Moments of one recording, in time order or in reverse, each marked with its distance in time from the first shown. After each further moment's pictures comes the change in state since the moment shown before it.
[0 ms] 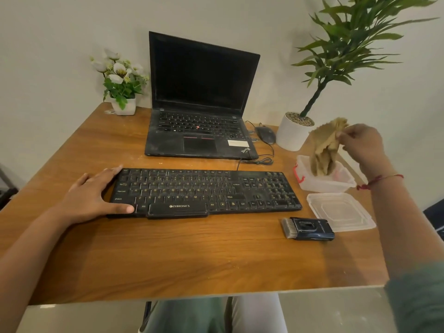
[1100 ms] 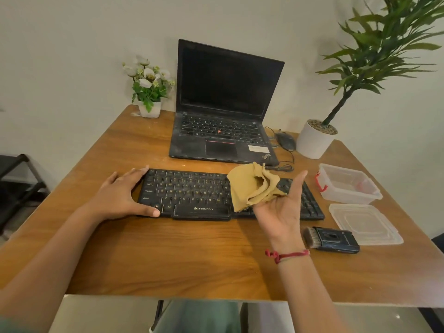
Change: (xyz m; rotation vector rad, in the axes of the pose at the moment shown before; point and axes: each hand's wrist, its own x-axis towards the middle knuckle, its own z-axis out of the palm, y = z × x) left_hand -0.010 0.013 -0.010 -0.003 -0.045 -0.021; right_hand -0.193 -0.099 0.128 1.990 -0.642 0.697
